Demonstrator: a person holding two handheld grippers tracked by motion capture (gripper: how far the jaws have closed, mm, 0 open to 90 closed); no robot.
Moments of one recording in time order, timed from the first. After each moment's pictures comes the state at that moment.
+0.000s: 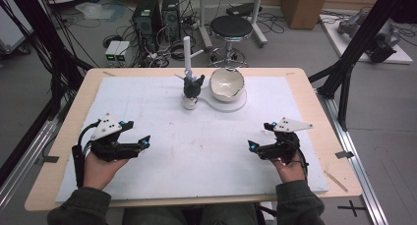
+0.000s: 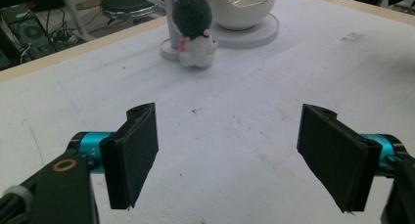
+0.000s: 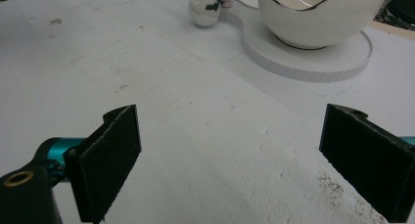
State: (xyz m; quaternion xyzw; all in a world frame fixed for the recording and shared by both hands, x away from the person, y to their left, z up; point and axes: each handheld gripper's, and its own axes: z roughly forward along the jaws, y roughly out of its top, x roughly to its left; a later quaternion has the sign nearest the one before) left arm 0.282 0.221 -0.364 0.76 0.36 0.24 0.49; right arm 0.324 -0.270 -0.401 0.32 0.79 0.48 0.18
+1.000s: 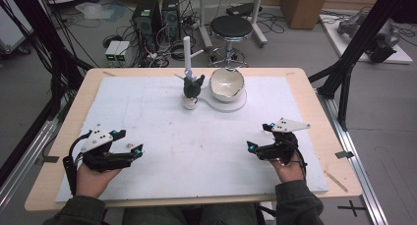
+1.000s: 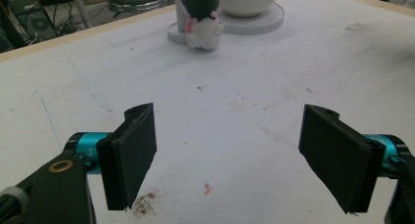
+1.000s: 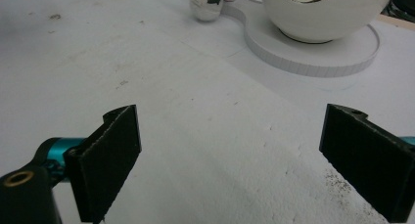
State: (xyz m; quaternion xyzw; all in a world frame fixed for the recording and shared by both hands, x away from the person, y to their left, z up) left arm 0.263 0.239 -0.380 0.75 0.38 0.24 0.49; right arm 0.326 -0.267 -0.405 0.33 0.80 0.48 0.18
